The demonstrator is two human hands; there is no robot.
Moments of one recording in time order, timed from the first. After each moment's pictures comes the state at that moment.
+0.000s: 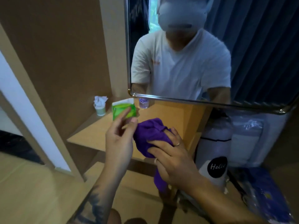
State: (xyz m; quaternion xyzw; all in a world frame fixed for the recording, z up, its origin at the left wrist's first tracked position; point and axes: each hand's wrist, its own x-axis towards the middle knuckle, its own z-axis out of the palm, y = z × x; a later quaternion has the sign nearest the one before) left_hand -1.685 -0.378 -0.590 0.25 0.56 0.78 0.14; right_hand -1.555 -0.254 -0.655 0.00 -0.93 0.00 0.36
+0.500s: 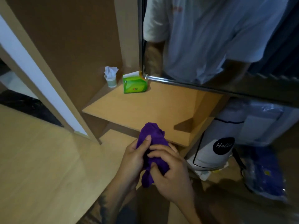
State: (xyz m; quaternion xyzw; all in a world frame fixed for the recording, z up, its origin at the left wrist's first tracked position) left_hand -1.645 -0.416 -0.642 0.09 0.57 0.71 0.41; right_hand -1.530 -0.342 -0.650 -0.22 -0.85 0.43 0.23
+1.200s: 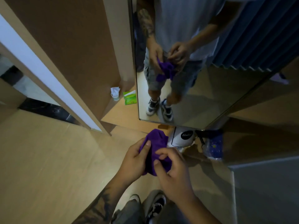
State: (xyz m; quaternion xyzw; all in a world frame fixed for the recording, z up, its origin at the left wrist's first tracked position) left_hand -1.579 -0.490 -0.241 0.27 0.66 0.58 0.41; right_hand -1.444 -0.424 -0.245 -0.35 -0.76 0.49 0.25
